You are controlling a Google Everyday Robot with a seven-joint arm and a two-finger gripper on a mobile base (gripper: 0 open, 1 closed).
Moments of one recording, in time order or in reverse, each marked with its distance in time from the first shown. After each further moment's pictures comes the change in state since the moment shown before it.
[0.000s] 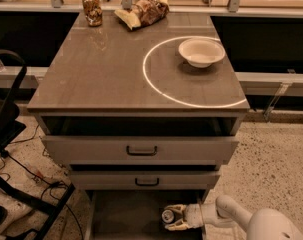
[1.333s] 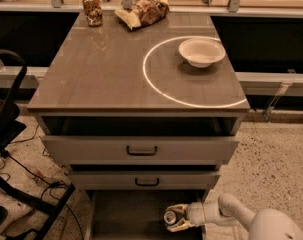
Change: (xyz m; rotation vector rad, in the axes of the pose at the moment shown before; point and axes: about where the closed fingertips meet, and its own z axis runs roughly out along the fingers) arm -0.015 0.000 -0.013 -0.008 -0.032 -0.003
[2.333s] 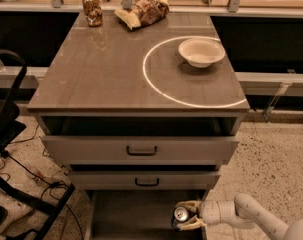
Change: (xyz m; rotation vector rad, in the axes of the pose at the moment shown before) arm -0.086 0.019 -0.055 0.038 -0.118 0.008
